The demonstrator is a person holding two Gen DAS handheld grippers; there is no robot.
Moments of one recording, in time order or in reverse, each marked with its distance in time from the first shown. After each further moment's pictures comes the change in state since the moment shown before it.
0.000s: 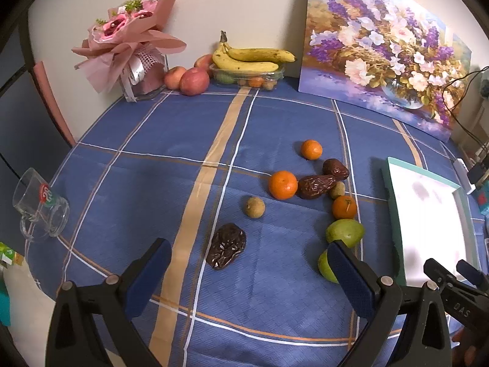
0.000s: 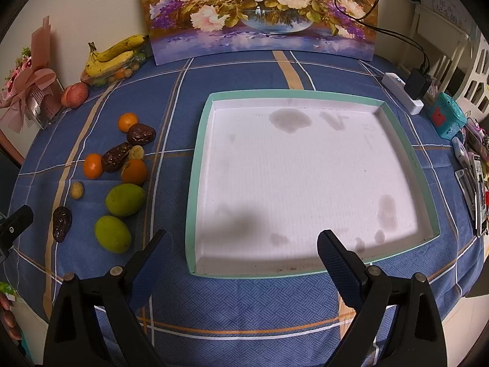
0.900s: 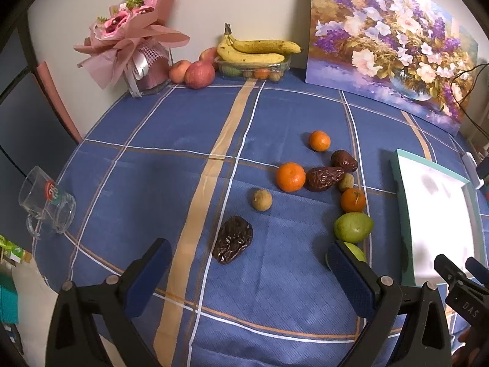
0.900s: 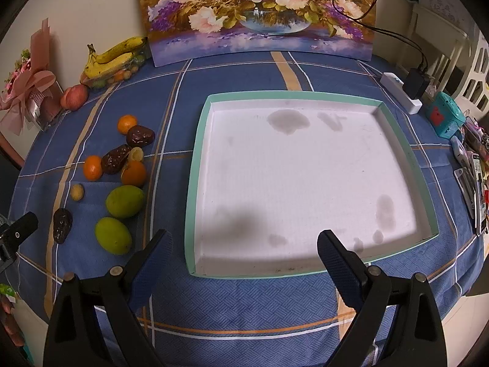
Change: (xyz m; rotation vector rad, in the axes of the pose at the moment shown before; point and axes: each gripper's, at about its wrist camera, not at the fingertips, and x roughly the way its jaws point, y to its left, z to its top) left arm 0.005 -0.002 -0.001 0.010 0.035 0.050; right arm -0.001 -0.001 0.000 0.007 -0.009 0.000
